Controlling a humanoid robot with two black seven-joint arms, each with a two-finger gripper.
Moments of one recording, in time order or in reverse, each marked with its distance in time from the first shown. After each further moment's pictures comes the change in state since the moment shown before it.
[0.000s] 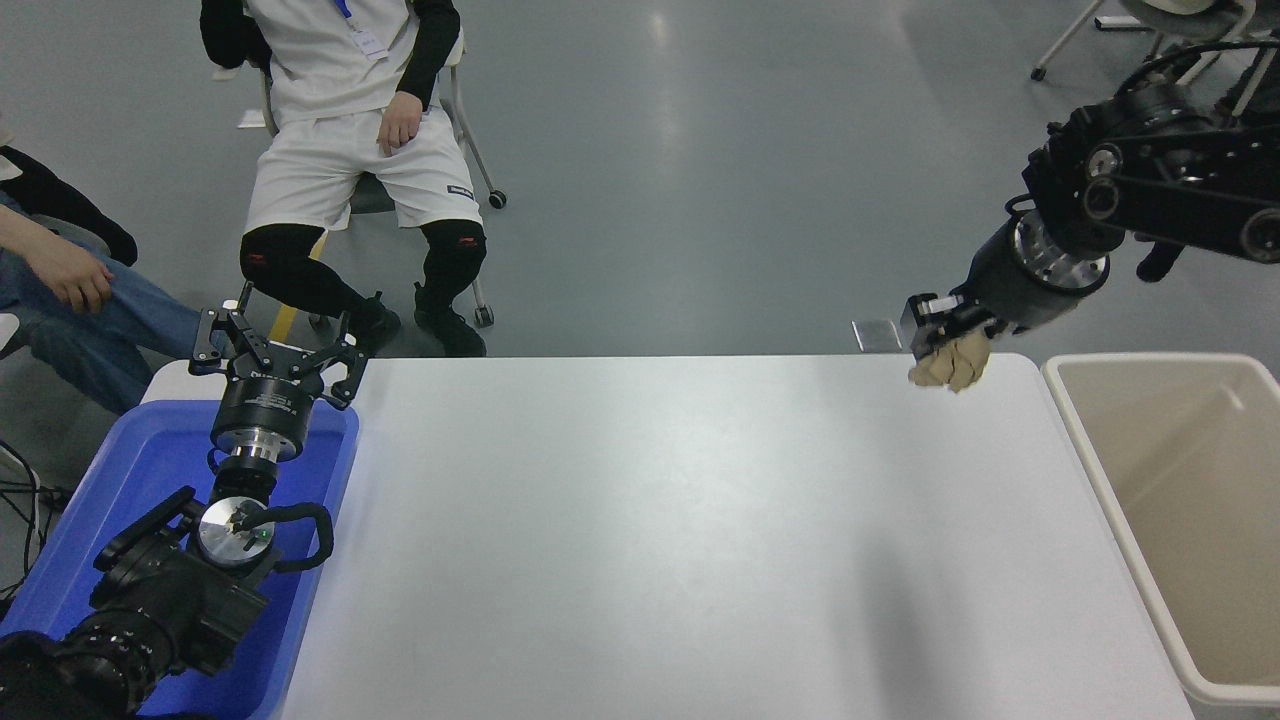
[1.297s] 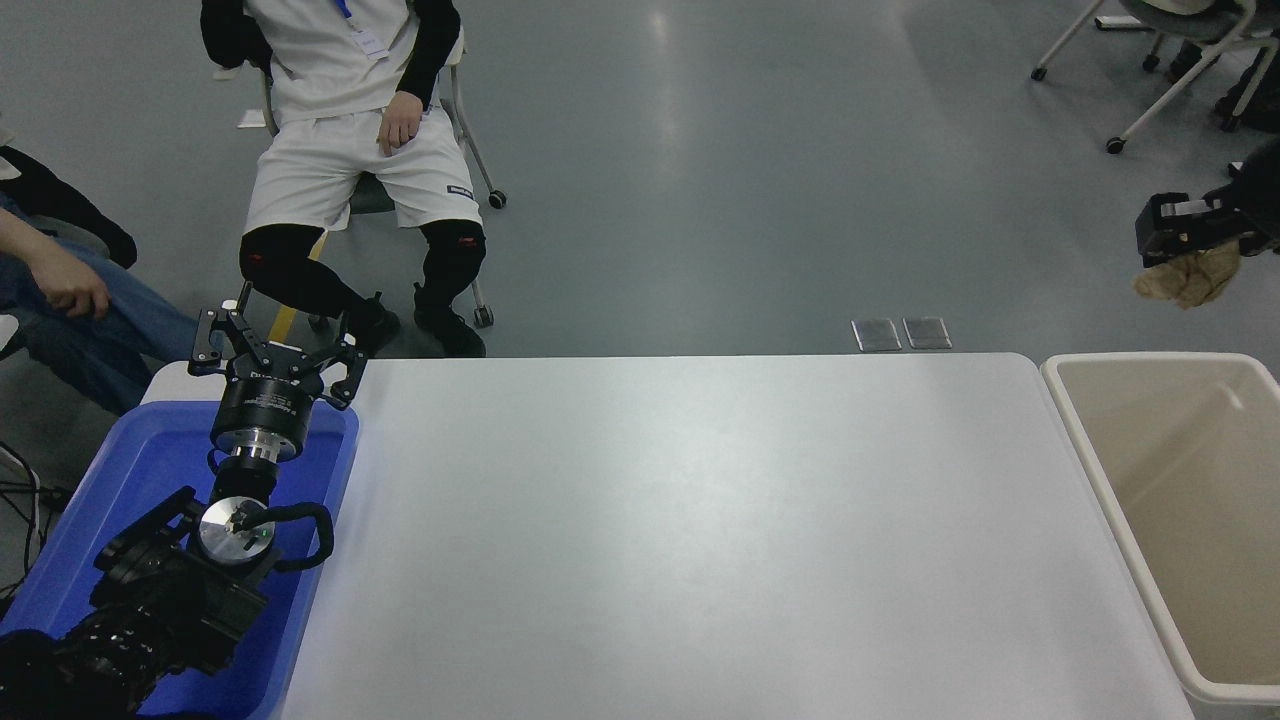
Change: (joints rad) left arm 0.000 0.000 0.000 0.000 0.000 0.000 0.000; right arm 0.002 -0.388 -0.039 -0.066 -0.157 0.009 -0.051
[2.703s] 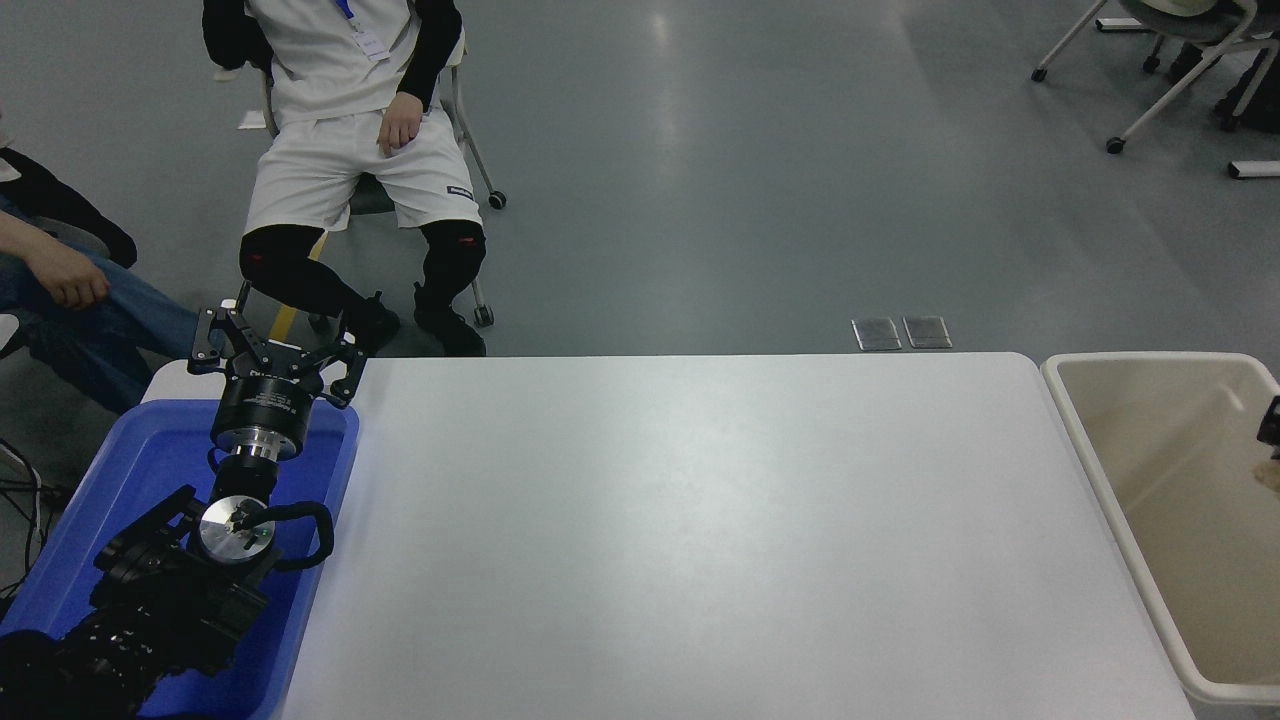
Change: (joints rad) left arm 0.000 0.000 -0.002 0.000 -0.002 0.000 0.000; right arm -0.864 0.165 0.396 -0.551 0.226 -0.406 0.008
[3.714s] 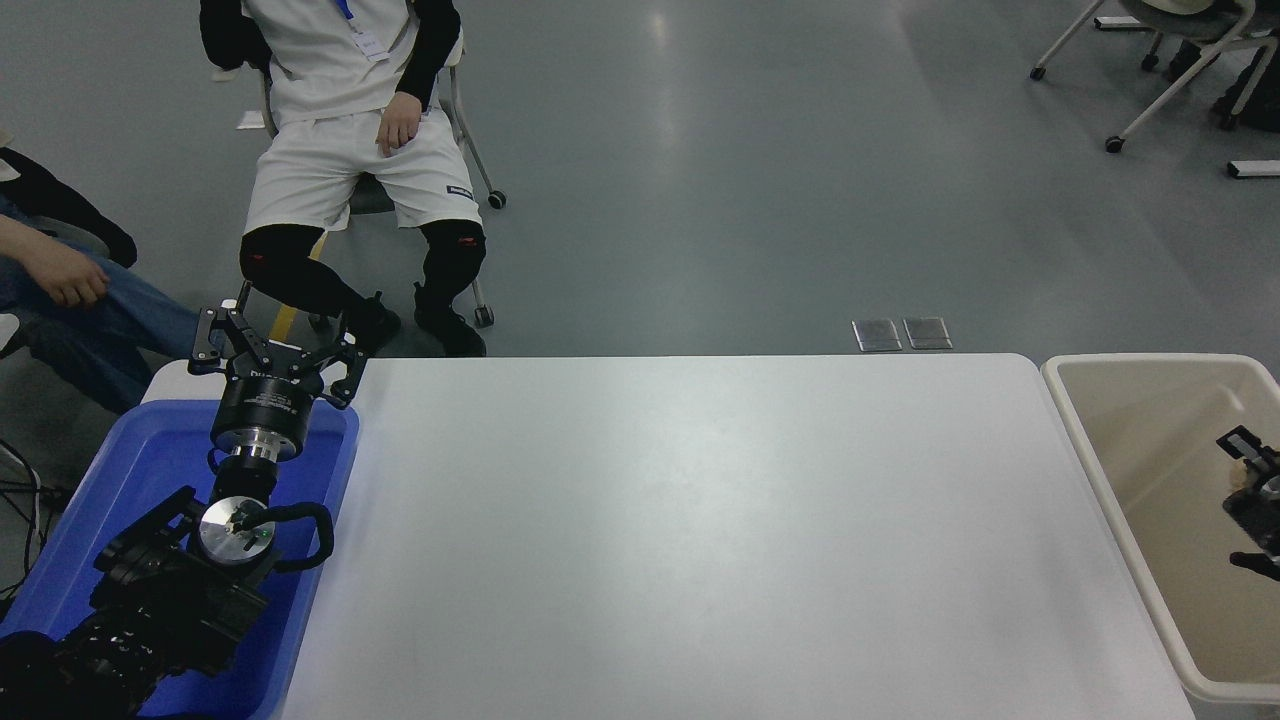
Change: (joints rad) left arm 0.000 -0.001 0.000 0.000 0.000 0.000 -0.002; right arm -0.248 0.282 0.011 -0.271 0.285 -0.518 0.006
